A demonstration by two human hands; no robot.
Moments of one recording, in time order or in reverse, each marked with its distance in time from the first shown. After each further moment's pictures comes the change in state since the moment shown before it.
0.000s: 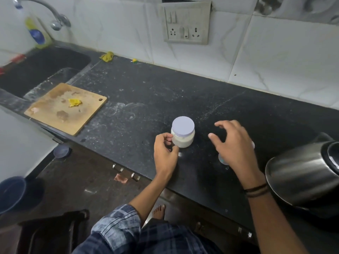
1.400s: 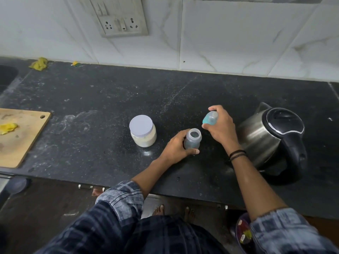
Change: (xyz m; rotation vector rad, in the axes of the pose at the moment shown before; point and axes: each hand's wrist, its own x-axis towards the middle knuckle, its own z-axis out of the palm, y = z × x) left_hand 0.001 0.005 0.114 0.315 -0.947 0.149; right_hand 0.025 0.113 -0.006 0.184 0.099 0.385
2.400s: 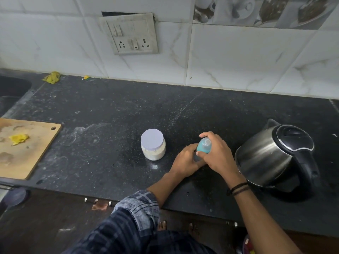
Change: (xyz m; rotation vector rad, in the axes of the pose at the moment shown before) left_hand 0.004 -0.004 0.003 0.058 0.064 0.114; right_hand -0.050 -0.027 0.022 -0.109 -0.150 -0.109
